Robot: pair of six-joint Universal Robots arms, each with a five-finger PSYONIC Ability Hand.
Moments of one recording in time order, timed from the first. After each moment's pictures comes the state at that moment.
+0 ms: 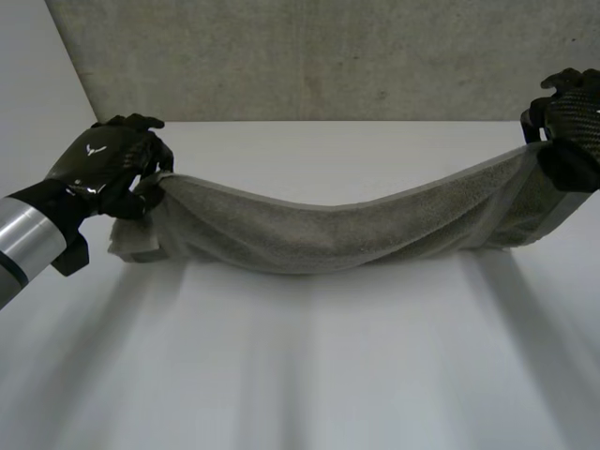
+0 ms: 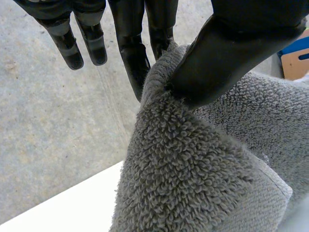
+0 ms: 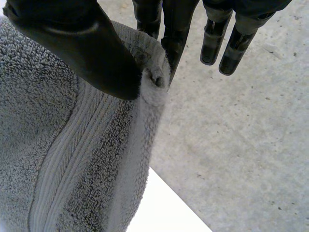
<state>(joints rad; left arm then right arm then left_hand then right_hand) 4.66 -1.58 -1.80 3.35 -0.95 3.18 1.48 -1.68 1.75 -0.13 0.97 2.80 1.27 1.31 0.23 0.23 1.14 1.30 1.30 0.22 0.25 1.15</state>
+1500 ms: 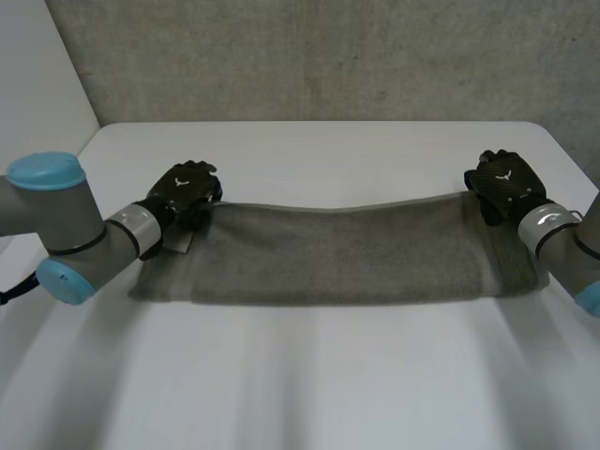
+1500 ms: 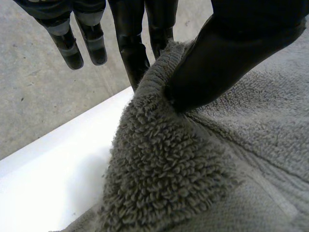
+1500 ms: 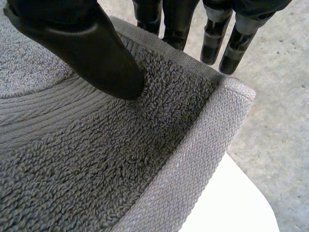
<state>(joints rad) 4.52 -2.42 -1.13 3.33 -1.06 3.41 1.63 -0.86 1.32 -0.31 1.18 2.58 1.27 1.31 0.23 0.23 1.14 1.30 1.30 0.22 0.25 1.15</state>
